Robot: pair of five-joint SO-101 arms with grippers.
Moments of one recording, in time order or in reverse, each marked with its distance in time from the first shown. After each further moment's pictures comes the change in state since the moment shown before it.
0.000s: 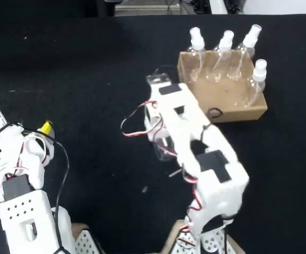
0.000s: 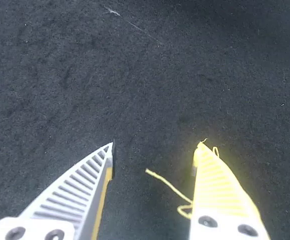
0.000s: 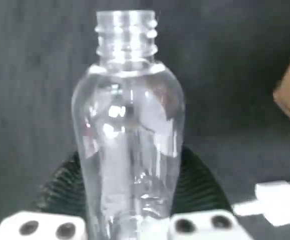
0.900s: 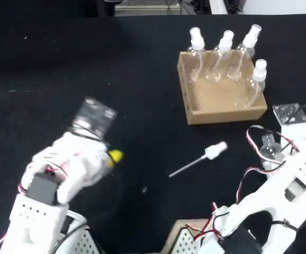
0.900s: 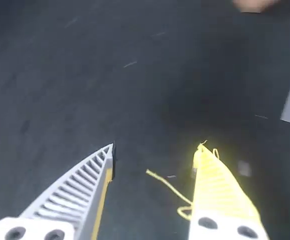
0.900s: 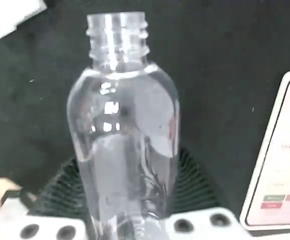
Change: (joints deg) left arm 45.7 0.0 -16.2 23.1 -27.2; right arm 67.3 -45.7 29.1 -3.9 55.6
